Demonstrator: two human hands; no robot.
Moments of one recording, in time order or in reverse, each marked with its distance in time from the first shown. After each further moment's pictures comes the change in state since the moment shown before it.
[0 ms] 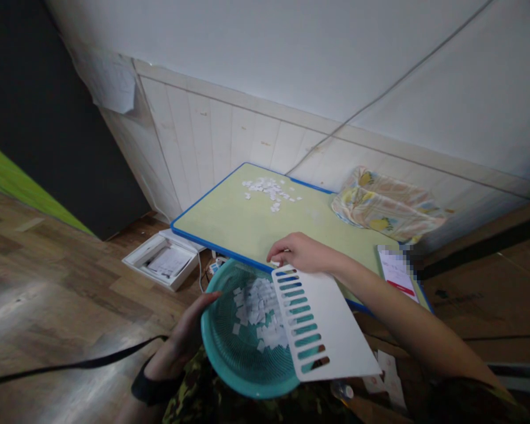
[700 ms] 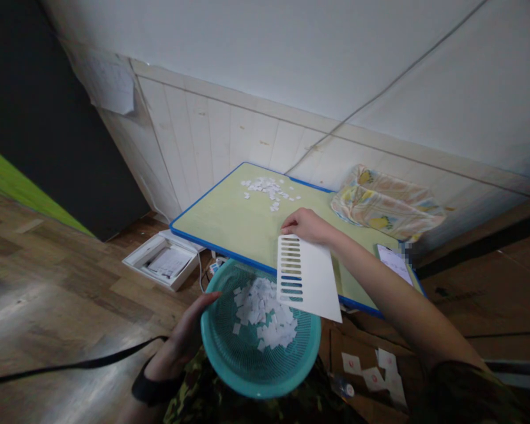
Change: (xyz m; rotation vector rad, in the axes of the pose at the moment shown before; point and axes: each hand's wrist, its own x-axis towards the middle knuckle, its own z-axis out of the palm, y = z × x) left_hand 0.004 -0.003 -0.003 -0.049 -0.033 -0.007; right_hand 0.029 0.049 -0.035 -0.198 0.233 0.149
